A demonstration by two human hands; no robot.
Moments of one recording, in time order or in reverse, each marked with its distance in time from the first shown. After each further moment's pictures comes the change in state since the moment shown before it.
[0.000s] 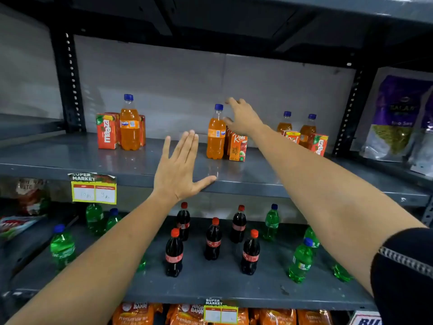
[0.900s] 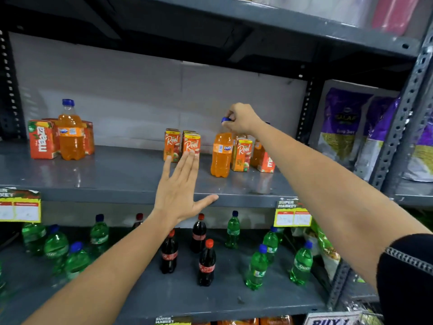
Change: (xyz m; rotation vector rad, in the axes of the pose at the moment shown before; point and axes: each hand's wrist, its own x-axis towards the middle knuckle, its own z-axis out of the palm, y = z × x) left_hand 0.024 0.126 0.006 -0.034 0.015 0.034; right_hand -0.021 0.105 -0.076 0.017 -0.059 0.096
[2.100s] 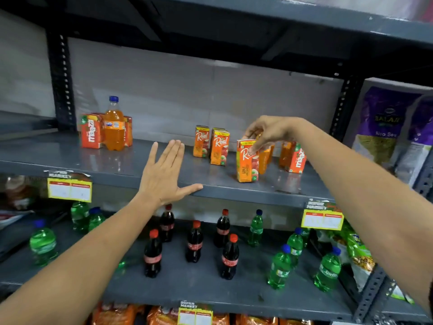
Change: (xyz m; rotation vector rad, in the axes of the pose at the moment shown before) left_hand -0.027 -0.091 -0.016 0.078 -0.114 -0.103; right_hand -0.028 -0.012 -0.014 0.293 -0.663 -0.068
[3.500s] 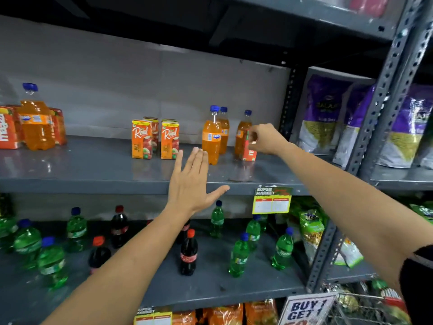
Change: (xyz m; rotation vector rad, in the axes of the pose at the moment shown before) left_hand 0.028 0.173 0.007 -0.183 0.091 0.140; right_hand -0.041 0.138 -0.002 -0.556 0.555 0.190
